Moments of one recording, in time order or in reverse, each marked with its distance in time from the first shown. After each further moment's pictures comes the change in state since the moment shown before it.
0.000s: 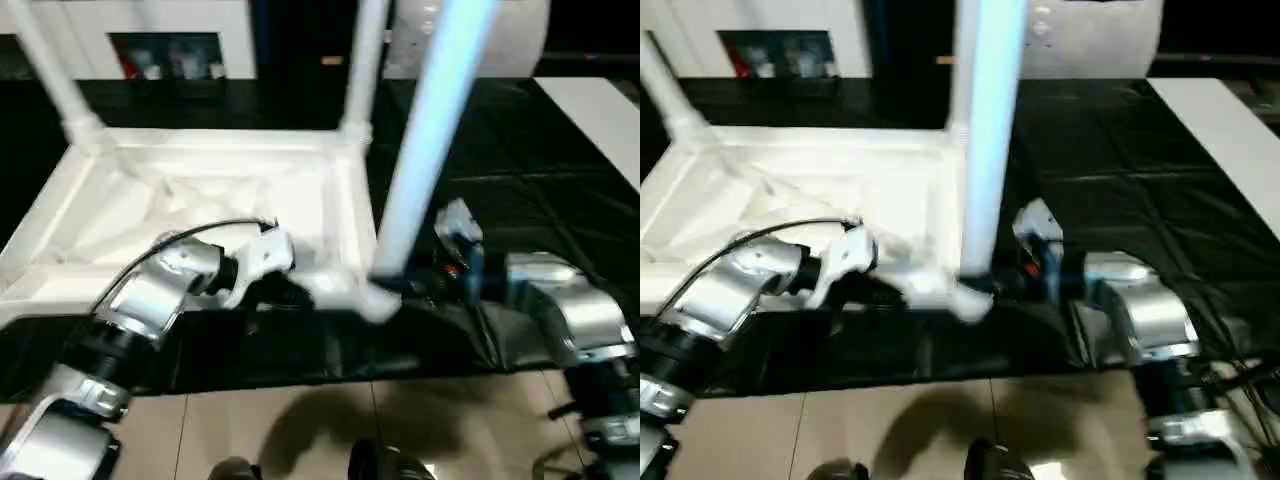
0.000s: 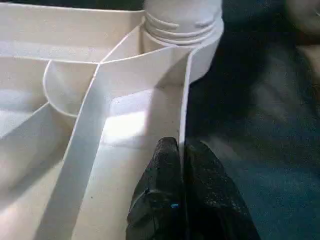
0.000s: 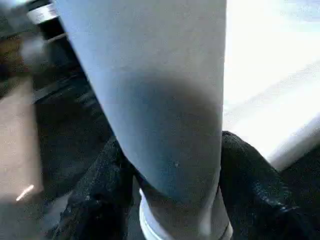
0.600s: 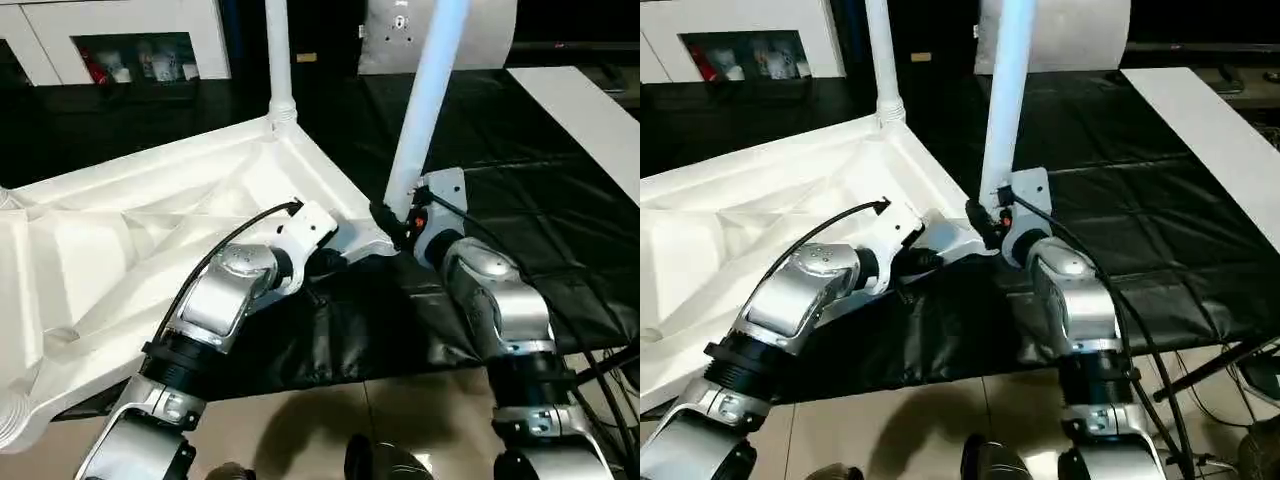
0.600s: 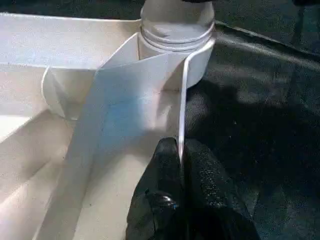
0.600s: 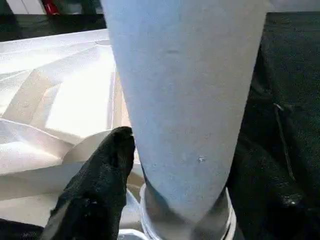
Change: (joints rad) left arm -0.006 -0.216 0.037 -0.061 0.045 0.205 0.361; right arm -0.044 0.241 -0.084 0.015 -0.145 -0.024 -0.534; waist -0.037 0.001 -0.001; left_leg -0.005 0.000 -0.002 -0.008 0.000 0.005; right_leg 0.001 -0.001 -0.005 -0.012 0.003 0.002
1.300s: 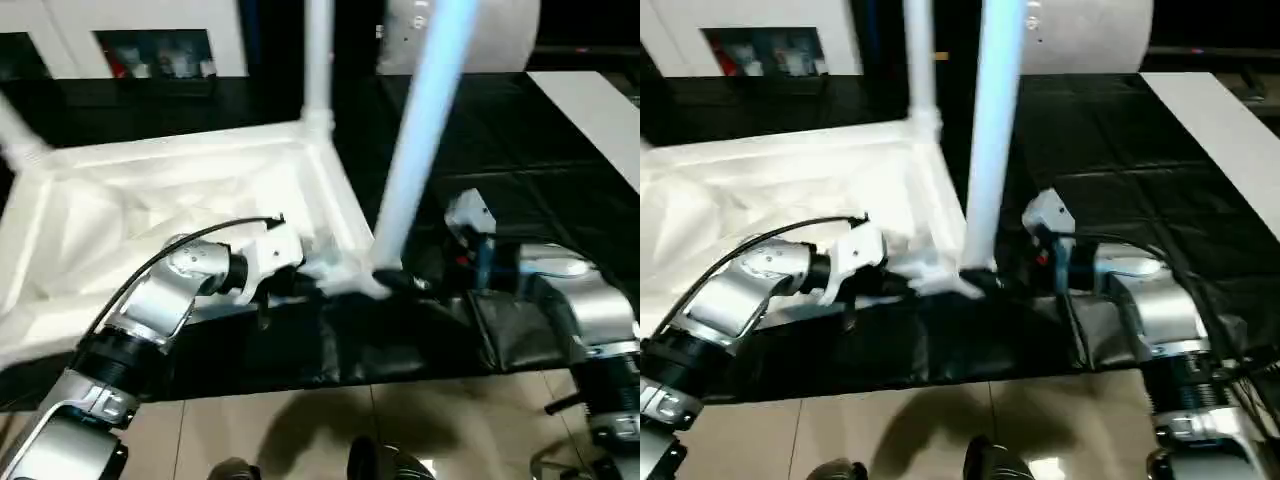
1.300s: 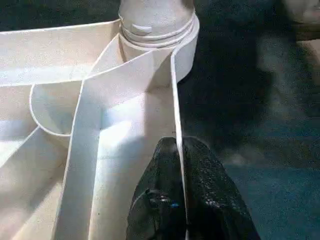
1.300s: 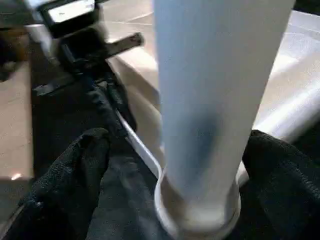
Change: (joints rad) left arm 0.018 0.279 -0.096 0.047 -0.044 -0.374 -0.468; right arm 0.029 -0.405 0.140 0.019 0.164 -0.152 0.851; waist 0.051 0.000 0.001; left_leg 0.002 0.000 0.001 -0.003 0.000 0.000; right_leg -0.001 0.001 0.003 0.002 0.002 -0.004
